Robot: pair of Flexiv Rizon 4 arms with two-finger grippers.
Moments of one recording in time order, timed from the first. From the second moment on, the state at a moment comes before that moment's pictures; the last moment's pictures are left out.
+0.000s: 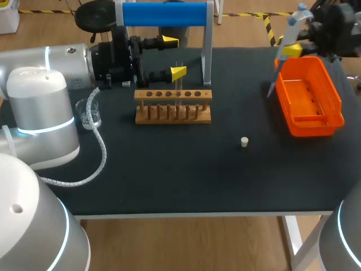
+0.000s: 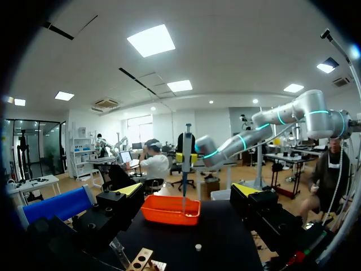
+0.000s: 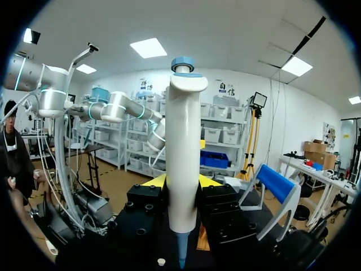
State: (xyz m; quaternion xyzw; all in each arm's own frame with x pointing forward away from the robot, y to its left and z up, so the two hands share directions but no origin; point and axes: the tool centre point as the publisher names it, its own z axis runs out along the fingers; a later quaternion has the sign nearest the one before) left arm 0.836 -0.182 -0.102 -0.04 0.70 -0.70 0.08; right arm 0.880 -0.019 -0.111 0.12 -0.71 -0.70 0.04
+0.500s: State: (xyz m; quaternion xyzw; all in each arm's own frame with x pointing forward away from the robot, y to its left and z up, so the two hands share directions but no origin) left arm 0.836 -0.182 -0.102 -0.04 0.70 -0.70 0.08; right arm 0.916 -0.116 -0.109 0.10 -0.71 -0.70 0.00
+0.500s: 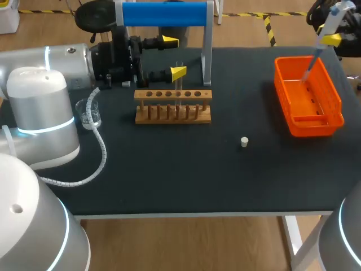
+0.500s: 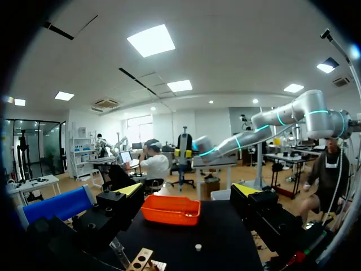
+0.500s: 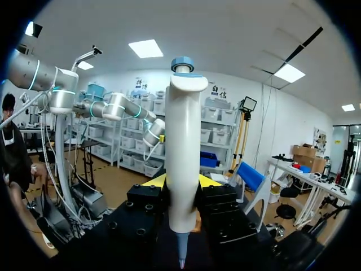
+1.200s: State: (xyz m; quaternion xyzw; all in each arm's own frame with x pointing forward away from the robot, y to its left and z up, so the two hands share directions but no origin) left arm 0.836 -0.182 -0.102 -0.04 0.70 -0.70 0.08; right arm 0.938 -0.166 -0.128 0.09 -0.71 -0.70 0.02
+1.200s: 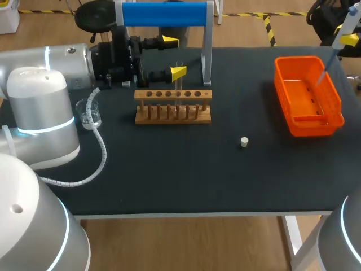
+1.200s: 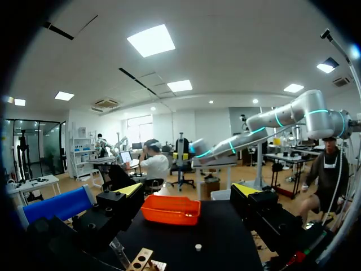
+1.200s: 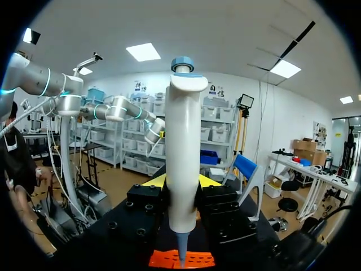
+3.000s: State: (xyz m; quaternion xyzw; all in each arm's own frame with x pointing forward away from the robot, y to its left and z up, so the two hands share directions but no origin) left arm 0.836 -0.182 -0.102 -0.04 0.70 -0.70 0.08; right arm 0.941 -0.168 -0.127 0.06 -0.71 -0.70 -0.01
